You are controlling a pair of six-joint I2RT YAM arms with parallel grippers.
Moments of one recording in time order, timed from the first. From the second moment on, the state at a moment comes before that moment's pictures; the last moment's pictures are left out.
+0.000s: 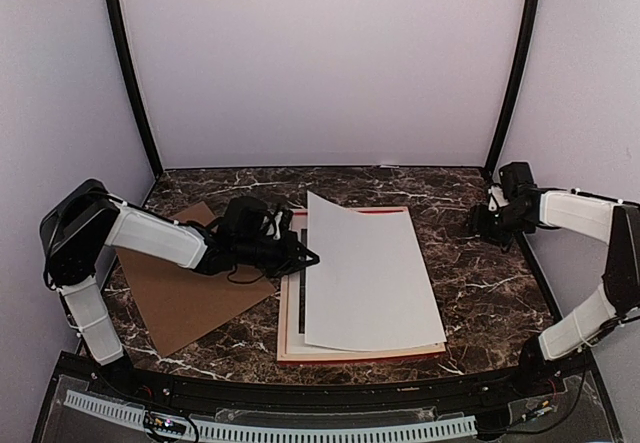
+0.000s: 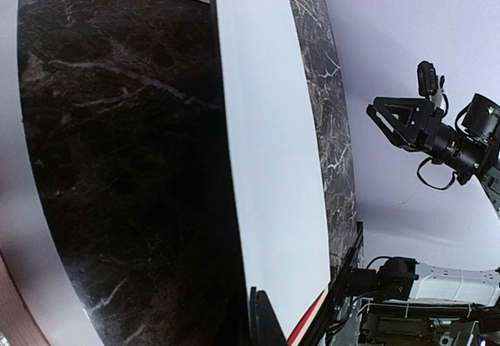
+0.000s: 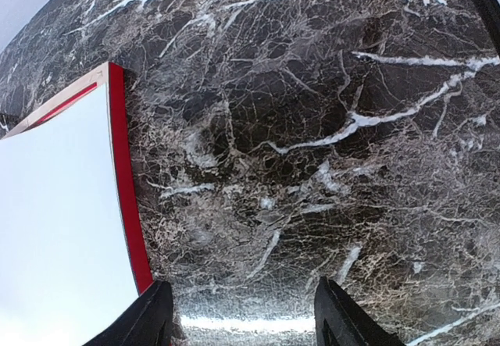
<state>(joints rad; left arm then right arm) -0.75 1.79 0.90 0.33 0.43 -1.00 0.06 1.43 0.89 -0.45 -0.18 0.34</state>
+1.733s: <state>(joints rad) -0.74 1.79 0.97 0.13 0.36 -0.82 0.15 1.50 0.85 -0.41 -0.17 0.32</state>
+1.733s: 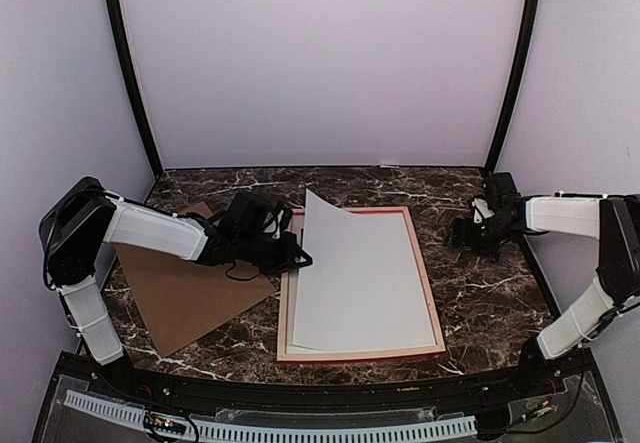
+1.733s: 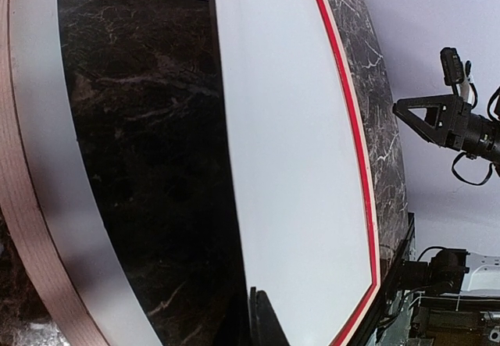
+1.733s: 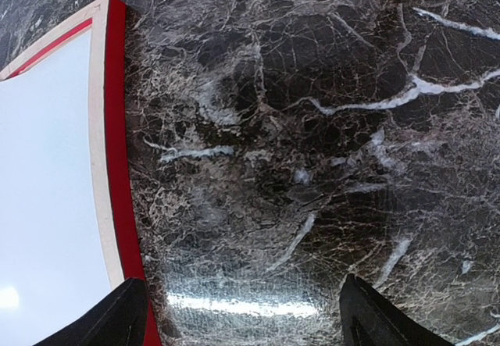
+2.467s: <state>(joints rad) -0.74 1.77 0.97 0.06 0.31 -0.80 0.20 1.50 0.85 -0.40 -0.16 0.32</state>
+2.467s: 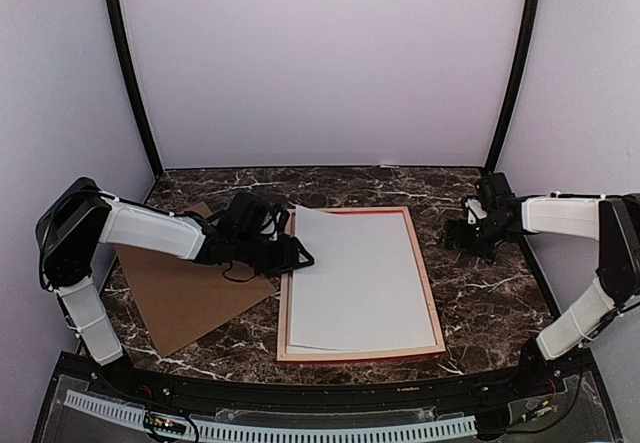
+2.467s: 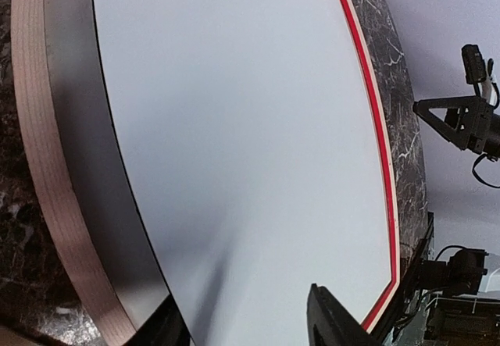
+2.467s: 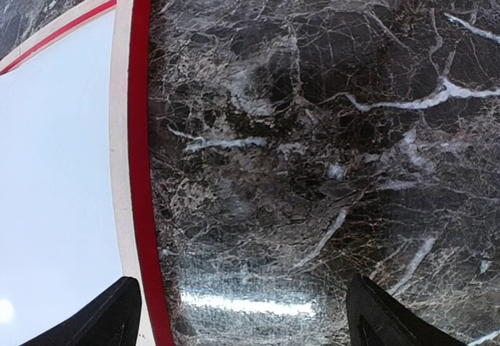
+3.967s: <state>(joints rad) -0.21 1.16 0.73 -0.43 -0.02 -0.48 1.02 2.28 1.88 -0.39 -0.24 0.43</state>
